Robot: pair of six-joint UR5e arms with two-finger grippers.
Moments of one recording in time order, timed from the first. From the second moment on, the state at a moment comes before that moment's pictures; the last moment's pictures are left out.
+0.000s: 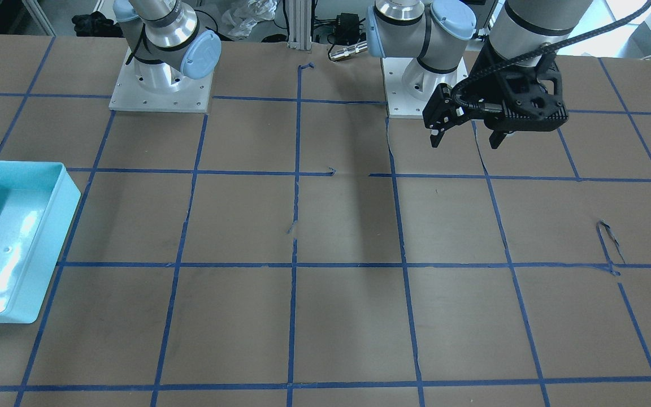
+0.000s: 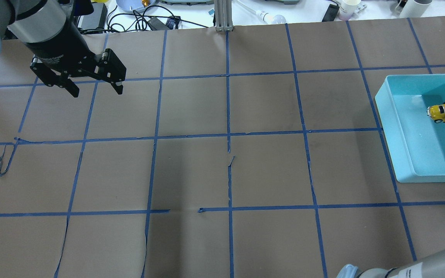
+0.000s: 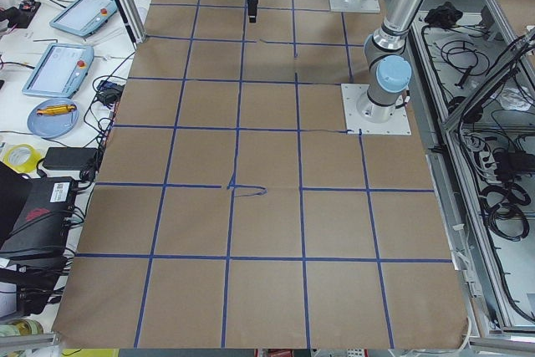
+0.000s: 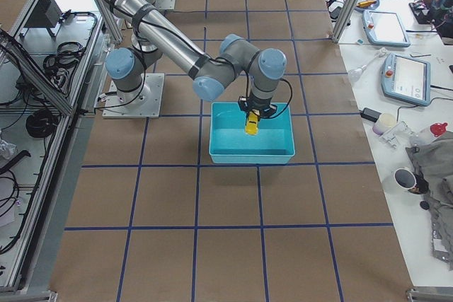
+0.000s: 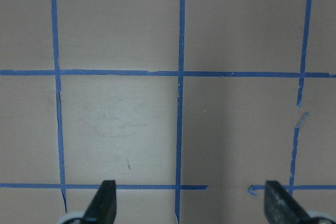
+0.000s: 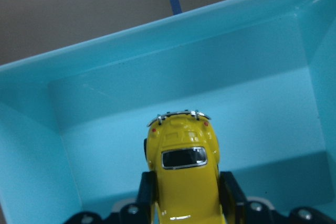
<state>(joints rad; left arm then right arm) -1.54 -1.56 -1.54 -1.61 1.56 0.01 0.92 -1.26 1.68 -1.91 -1.56 -1.96</state>
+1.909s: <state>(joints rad) -1.53 -1.57 -1.53 -1.59 1.54 0.02 0.94 -1.50 1.79 -1.83 -1.55 -1.84</state>
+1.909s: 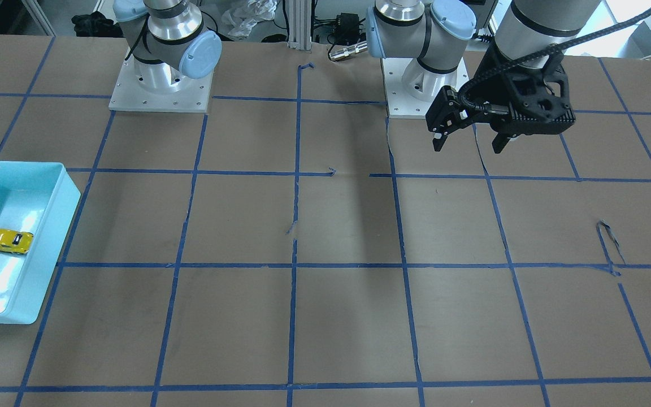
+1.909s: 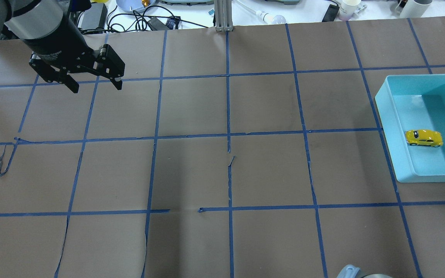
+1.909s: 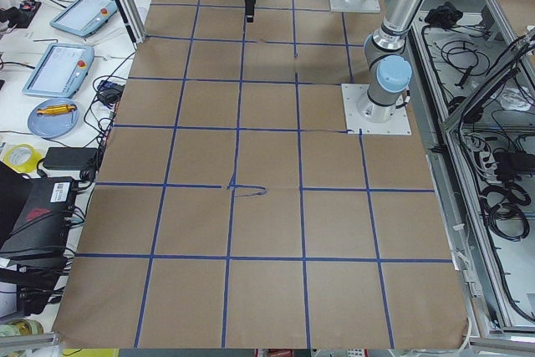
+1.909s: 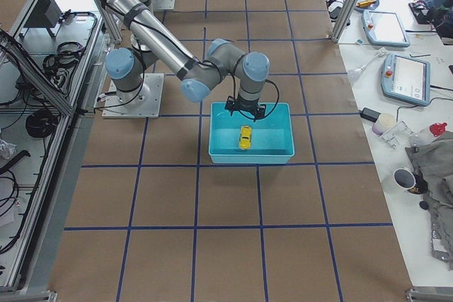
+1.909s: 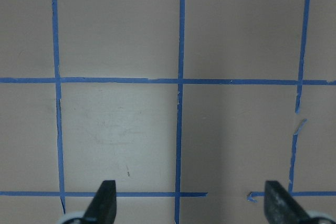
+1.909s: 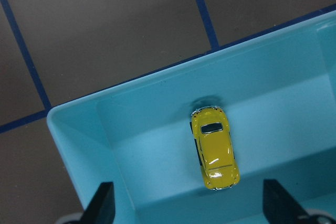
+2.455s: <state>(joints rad) -1.53 -1.57 -1.53 -1.59 1.53 0.01 1.08 -1.59 1.48 -1.39 -1.49 -1.41</state>
